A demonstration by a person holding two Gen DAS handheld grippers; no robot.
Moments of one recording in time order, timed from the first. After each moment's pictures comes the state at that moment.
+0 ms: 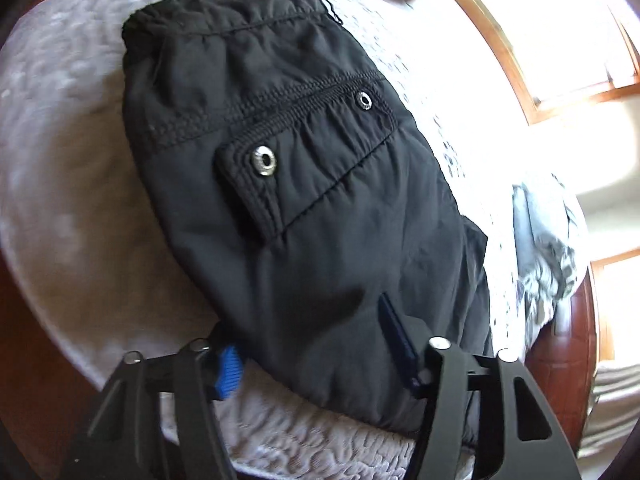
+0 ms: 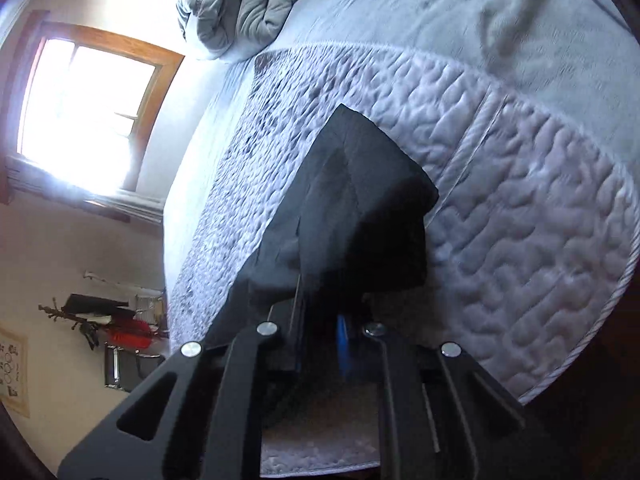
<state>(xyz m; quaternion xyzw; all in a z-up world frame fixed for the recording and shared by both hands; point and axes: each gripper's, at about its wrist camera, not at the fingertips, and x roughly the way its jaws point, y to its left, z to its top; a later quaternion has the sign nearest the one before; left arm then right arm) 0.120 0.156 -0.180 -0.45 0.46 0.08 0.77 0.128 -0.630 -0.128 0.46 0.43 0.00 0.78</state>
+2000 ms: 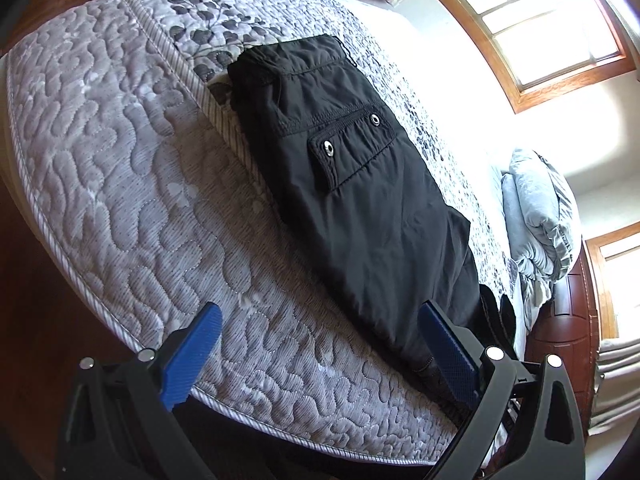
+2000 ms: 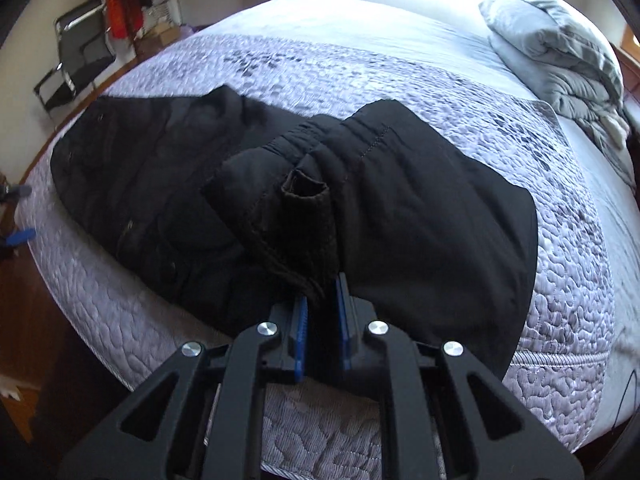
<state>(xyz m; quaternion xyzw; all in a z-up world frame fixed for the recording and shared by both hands) 0.061 0.152 -0.136 -0.43 0.45 0.08 0.78 0.142 -0.234 -0.119 -0.14 0.49 0.19 0.84</state>
